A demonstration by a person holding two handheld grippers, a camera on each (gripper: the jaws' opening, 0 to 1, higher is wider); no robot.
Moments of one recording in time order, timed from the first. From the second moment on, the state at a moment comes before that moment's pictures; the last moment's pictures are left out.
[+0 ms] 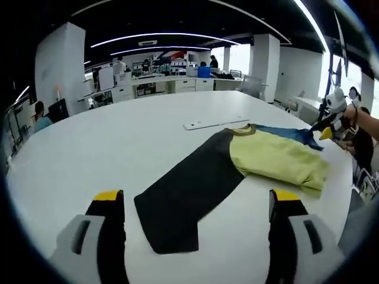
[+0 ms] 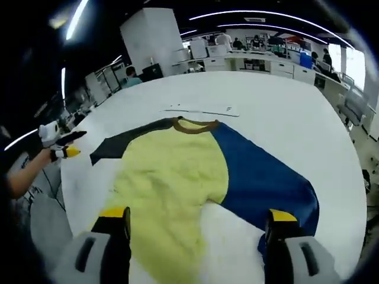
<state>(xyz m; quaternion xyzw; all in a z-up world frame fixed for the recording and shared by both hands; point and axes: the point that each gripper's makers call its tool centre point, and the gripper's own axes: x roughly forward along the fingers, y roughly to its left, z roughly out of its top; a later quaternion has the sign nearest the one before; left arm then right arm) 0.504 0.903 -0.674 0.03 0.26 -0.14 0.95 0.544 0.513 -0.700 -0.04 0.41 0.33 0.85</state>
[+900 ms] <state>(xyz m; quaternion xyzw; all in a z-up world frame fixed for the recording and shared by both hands) 0.445 0.850 -0.676 0.05 0.27 -0.20 0.94 0.464 0.628 -0.728 -0.13 0.39 0.45 0.79</state>
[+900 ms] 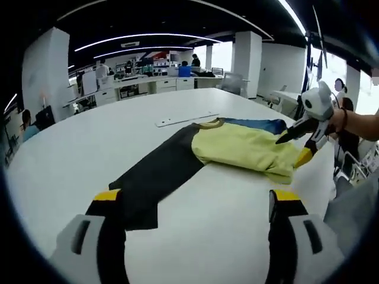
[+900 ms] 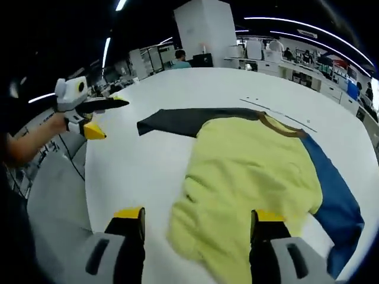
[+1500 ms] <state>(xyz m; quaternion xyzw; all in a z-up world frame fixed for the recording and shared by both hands) 0.425 0.830 -0.687 0.05 0.28 -0.23 0.93 0.458 0.651 -0.757 -0.20 0.38 0.45 0.78</state>
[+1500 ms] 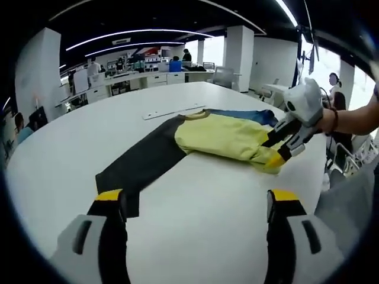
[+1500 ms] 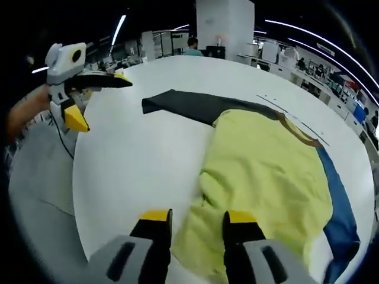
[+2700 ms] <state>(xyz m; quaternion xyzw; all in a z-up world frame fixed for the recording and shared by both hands) 0.420 0.814 -0.691 0.05 0.29 -0.25 0.92 0.530 0.607 -0.704 -0.17 0.36 0.39 0.83</state>
